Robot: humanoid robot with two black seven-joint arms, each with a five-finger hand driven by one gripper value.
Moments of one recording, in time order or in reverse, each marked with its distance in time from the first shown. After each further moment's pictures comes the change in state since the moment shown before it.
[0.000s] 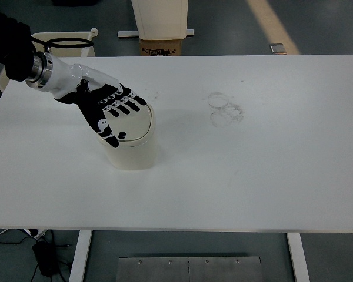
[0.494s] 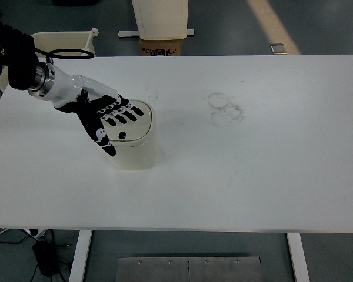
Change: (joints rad) left arm 0.030 -0.013 0.006 0.003 0.011 0.002 0.000; right arm 0.004 0.000 0.000 0.000 0.000 0.000 0.000
